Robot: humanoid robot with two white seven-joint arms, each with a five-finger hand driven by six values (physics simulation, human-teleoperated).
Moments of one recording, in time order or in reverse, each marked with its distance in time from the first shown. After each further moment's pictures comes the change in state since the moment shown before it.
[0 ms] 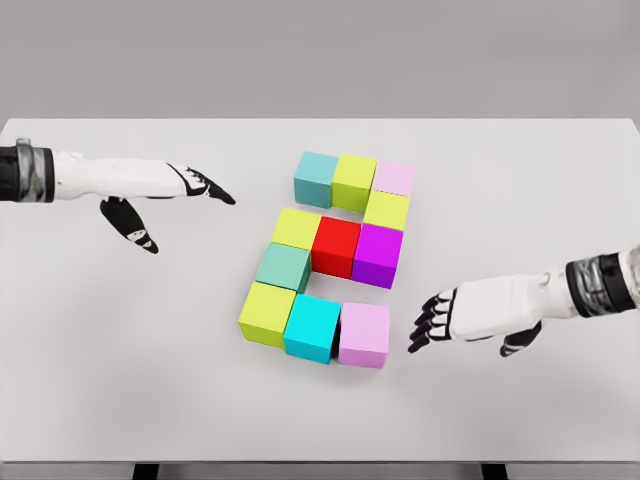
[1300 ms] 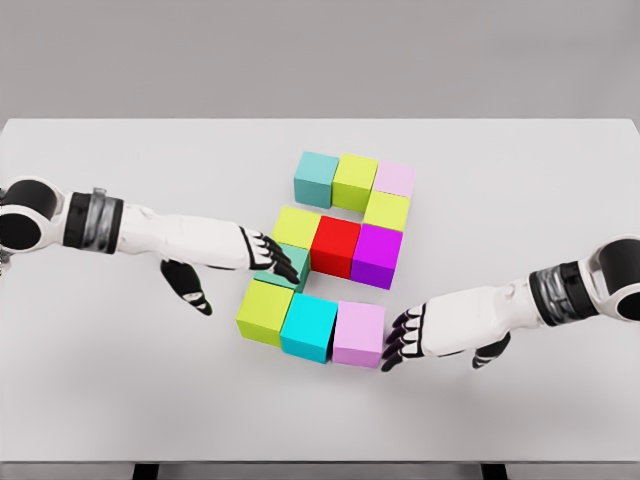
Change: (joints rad) left arm 0.041 -0.037 -0.064 -0.258 -0.007 -0.002 0.000; right arm -0.031 0.072 0.061 -0.005 0.007 0.000 0.000
